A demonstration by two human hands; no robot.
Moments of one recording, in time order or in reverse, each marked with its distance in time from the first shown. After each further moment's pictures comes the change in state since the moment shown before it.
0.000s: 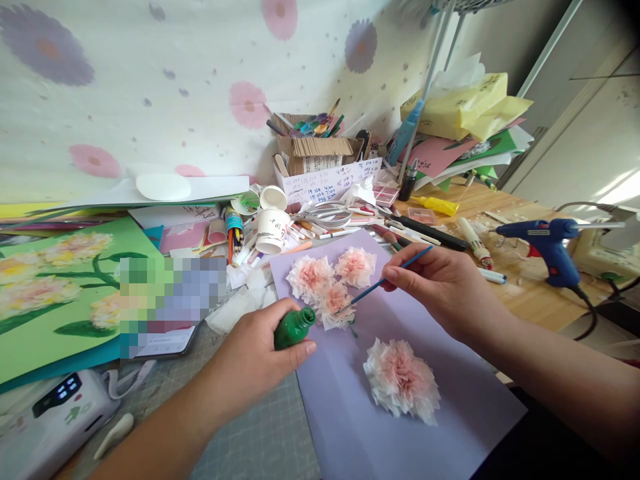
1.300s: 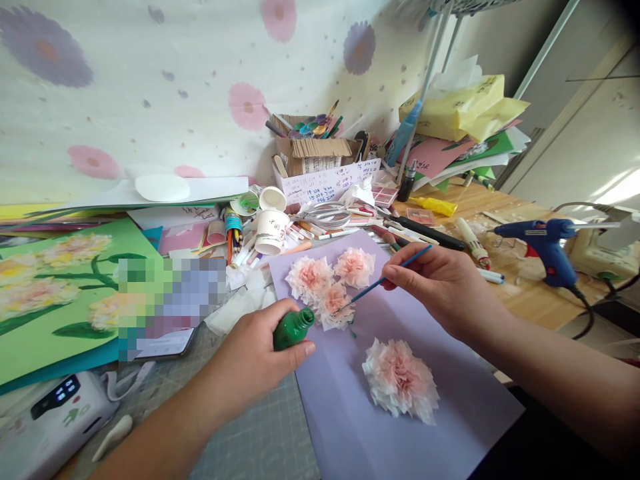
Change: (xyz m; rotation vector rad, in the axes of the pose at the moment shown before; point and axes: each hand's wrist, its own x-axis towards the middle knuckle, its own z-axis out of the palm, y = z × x) left_hand 0.000 -0.002 0.001 -0.004 0.001 -0.008; right_hand 0.001 0.000 -0.002 0.014 0.007 0.004
